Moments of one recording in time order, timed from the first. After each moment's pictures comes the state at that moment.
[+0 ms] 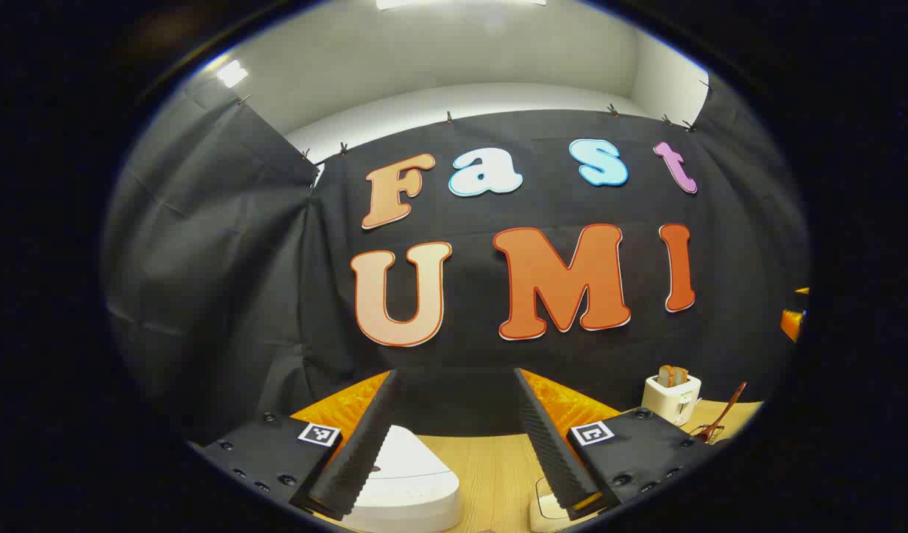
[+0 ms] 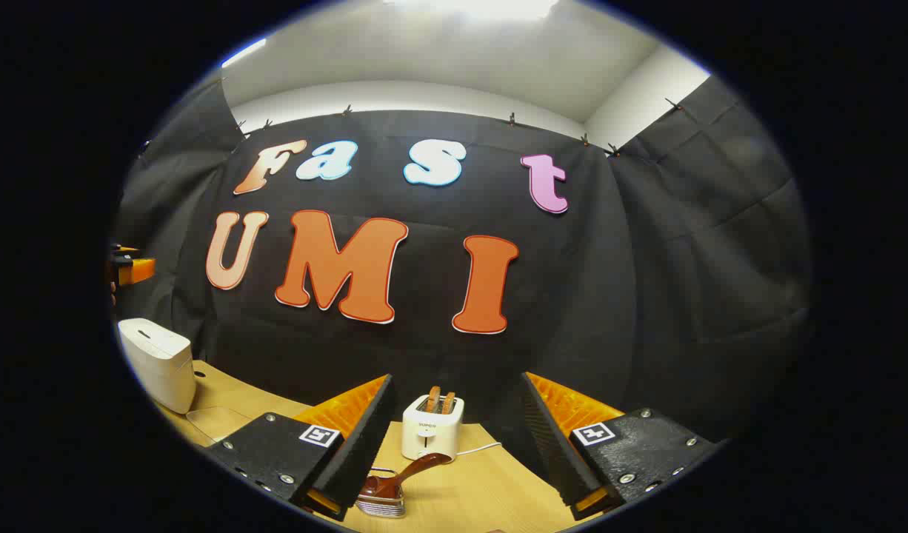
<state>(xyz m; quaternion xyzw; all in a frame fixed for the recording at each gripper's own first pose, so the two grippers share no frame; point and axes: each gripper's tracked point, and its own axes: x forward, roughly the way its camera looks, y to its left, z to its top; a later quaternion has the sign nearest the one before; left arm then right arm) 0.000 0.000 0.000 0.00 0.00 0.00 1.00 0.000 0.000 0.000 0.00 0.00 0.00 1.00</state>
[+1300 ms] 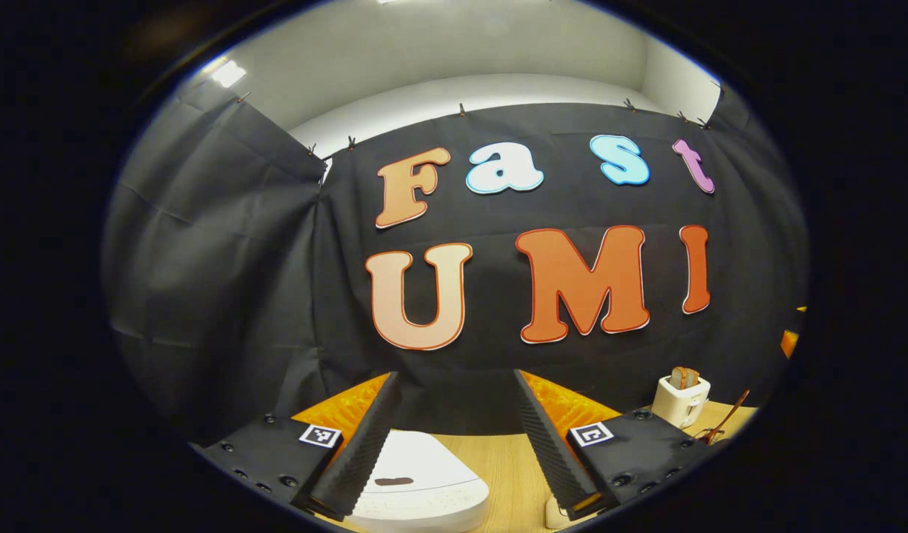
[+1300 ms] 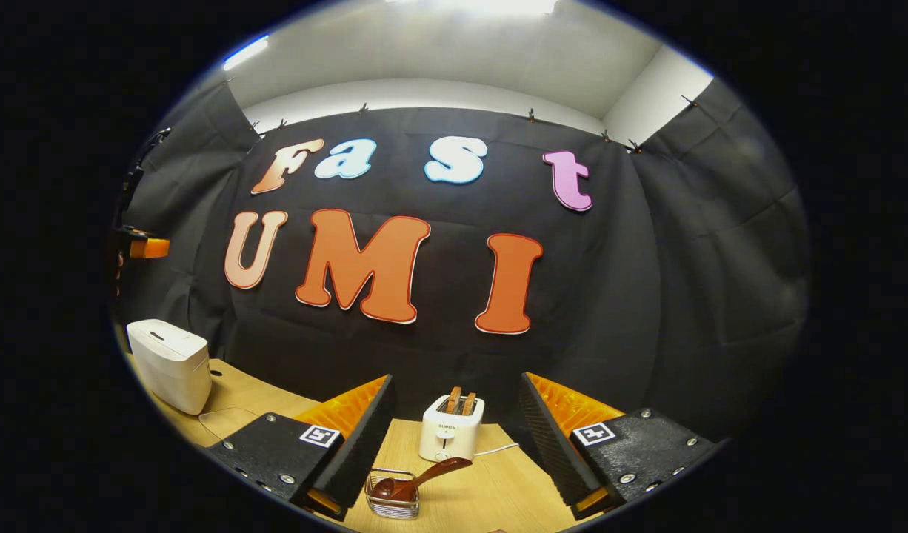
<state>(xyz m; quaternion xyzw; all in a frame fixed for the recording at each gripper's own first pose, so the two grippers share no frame) 0.015 0.046 0.038 0.01 0.03 0.03 1.00 0.007 0.016 0.013 -0.01 0.00 0.04 1.00</state>
